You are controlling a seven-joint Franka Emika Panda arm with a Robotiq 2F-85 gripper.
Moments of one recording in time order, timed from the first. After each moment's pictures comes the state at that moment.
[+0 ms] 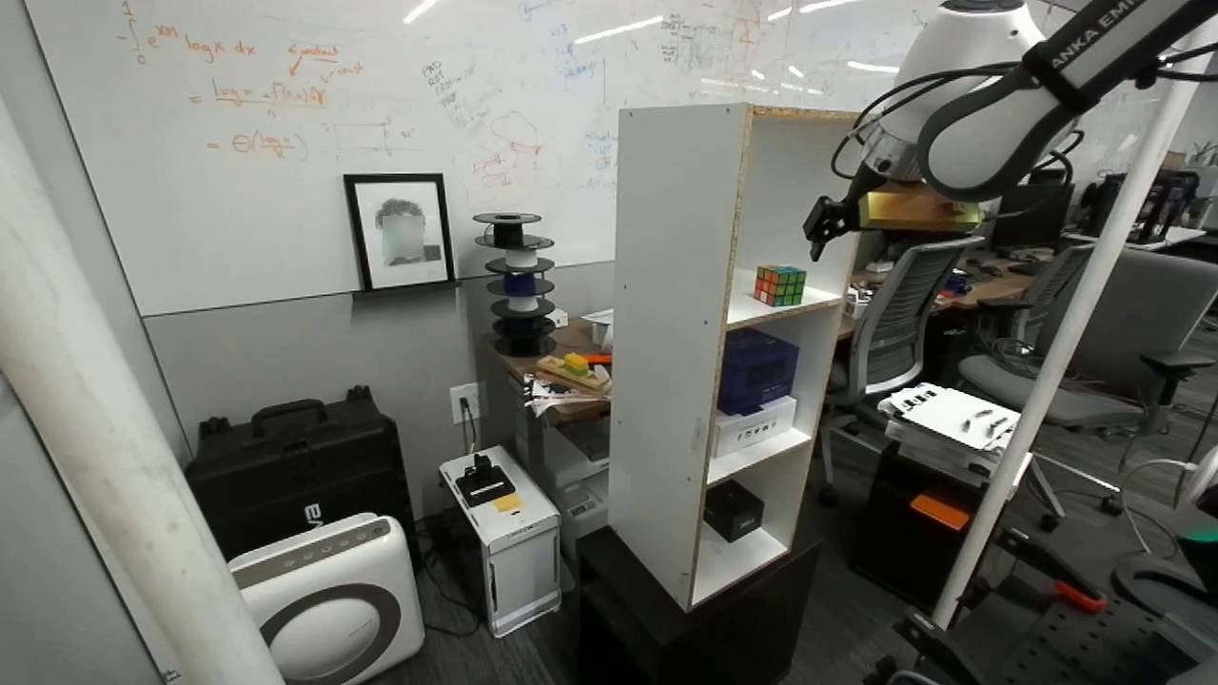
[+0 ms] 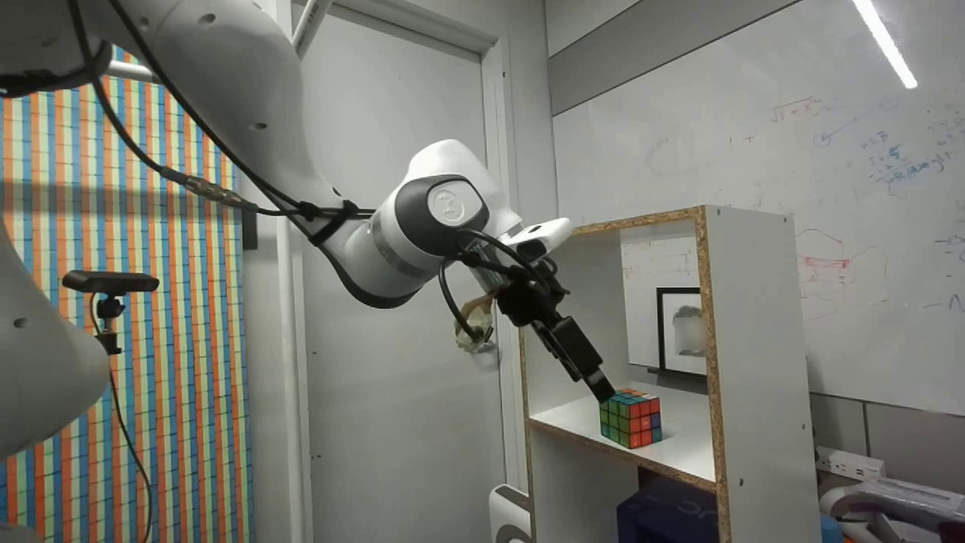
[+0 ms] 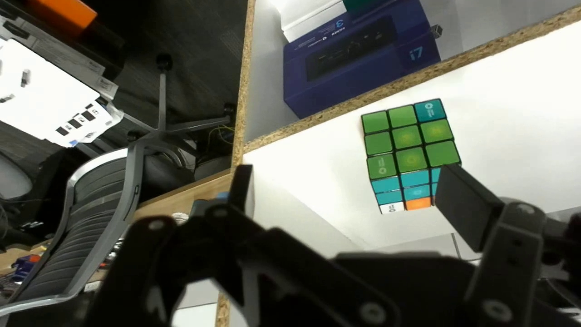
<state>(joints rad) -0.43 -0.18 0.19 -2.50 -0.49 2.82 0.73</state>
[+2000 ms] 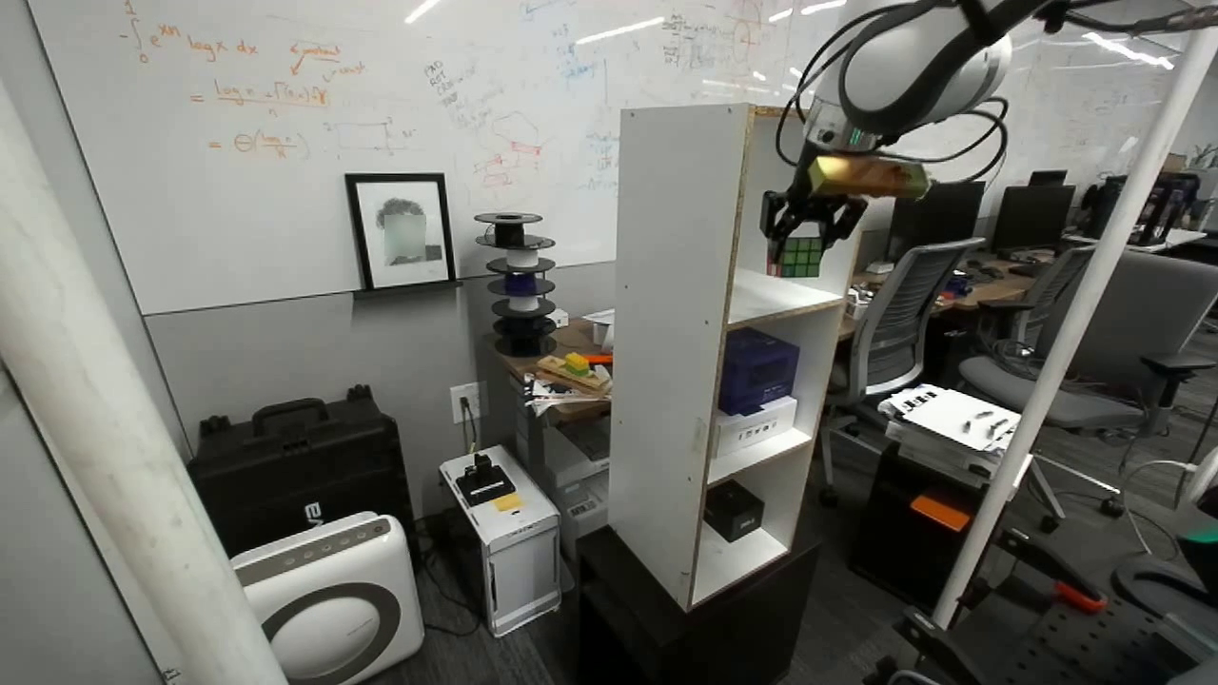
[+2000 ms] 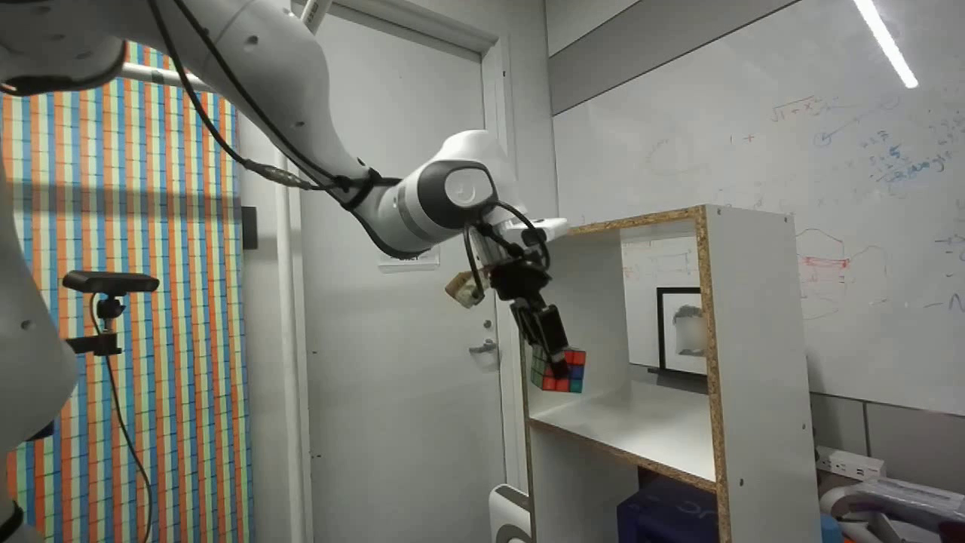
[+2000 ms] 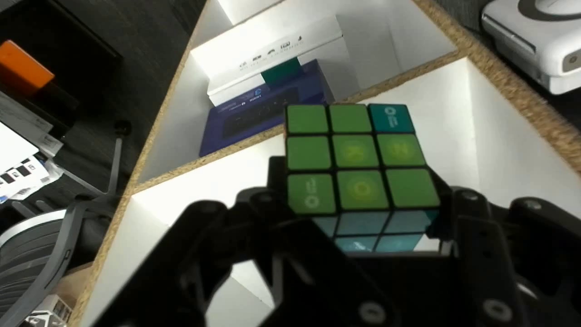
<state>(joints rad) -0.14 -0.12 0.08 -2.30 -0.20 2.48 0.51</state>
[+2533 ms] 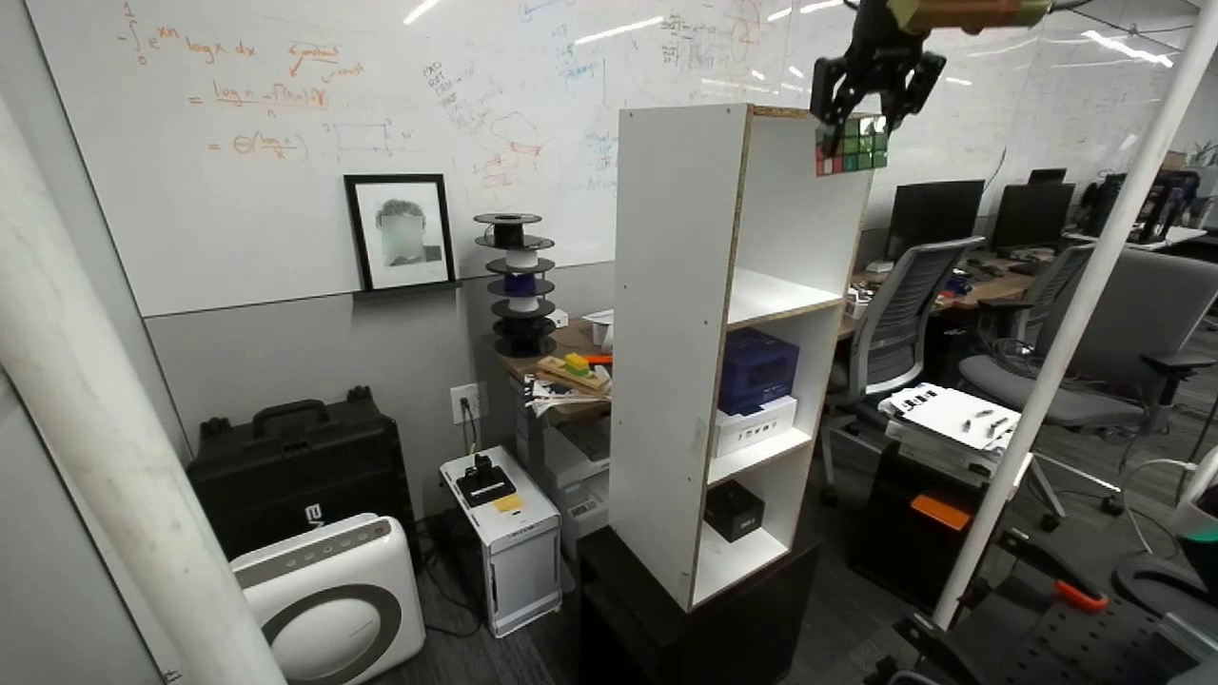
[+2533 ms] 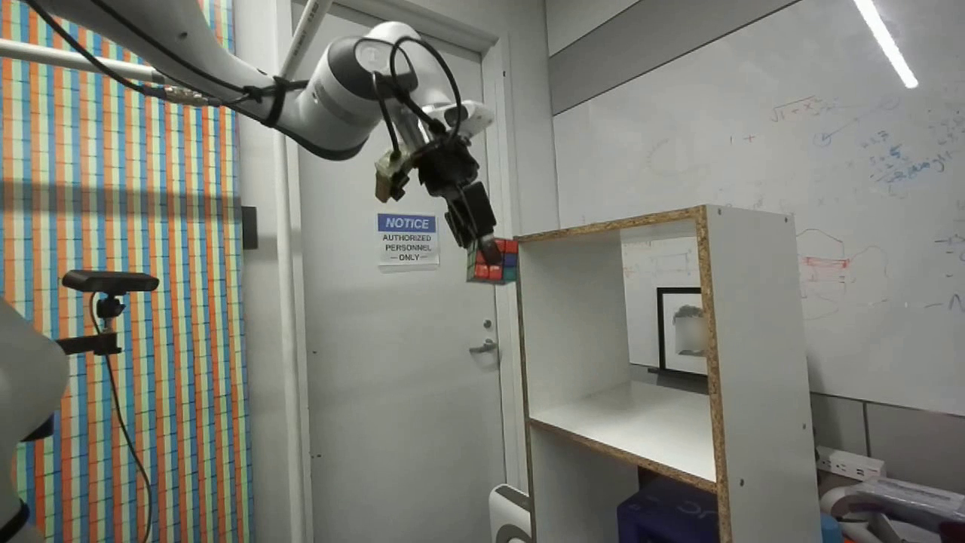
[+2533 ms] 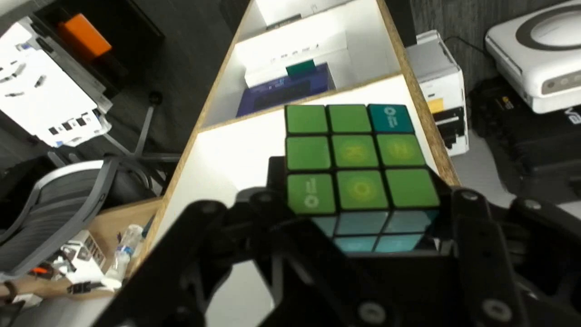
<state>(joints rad) -0.07 -0.46 0.12 -2.23 -0.22 2.06 0.47</state>
